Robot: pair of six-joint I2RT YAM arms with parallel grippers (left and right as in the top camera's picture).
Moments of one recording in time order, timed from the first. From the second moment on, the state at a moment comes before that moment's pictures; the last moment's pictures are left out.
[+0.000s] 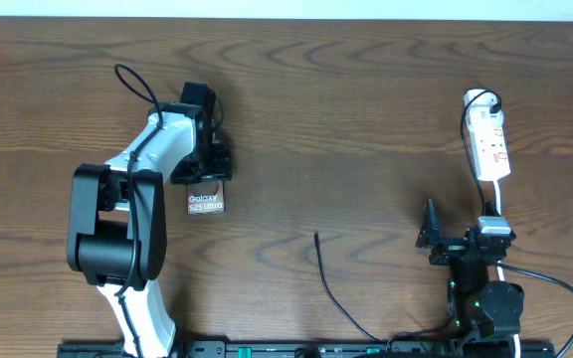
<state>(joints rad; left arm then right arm) -0.14 2.01 1.31 -0.86 0.00 -0.23 0.07 0.01 0.01 -0.07 0.07 0.06</state>
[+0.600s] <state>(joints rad) -0.14 2.01 1.31 -0.86 0.00 -0.23 0.07 0.01 0.01 -0.07 0.07 0.06</state>
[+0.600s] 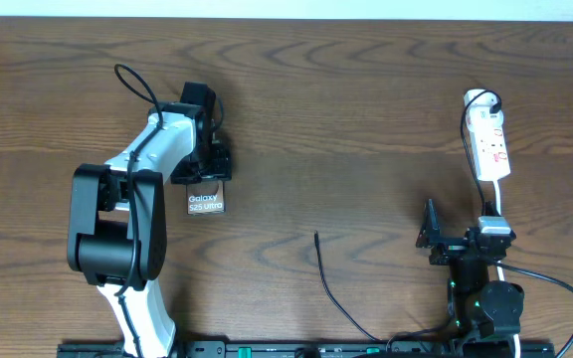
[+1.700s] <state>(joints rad) -0.14 1.81 1.39 -0.93 0.00 -0.23 0.07 0.01 0.01 -0.07 0.07 0.06</state>
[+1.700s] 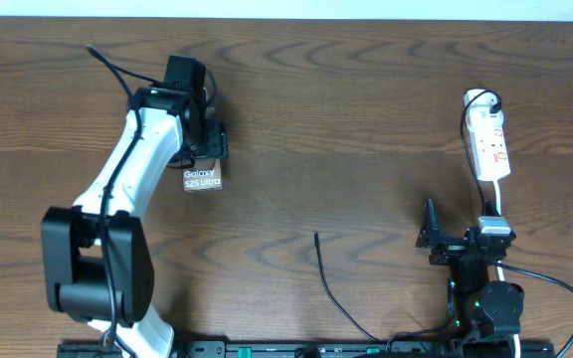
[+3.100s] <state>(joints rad) -0.14 1.76 1.39 -0.97 1.04 -1.22 0.07 0.01 0.01 -0.07 0.07 0.06</state>
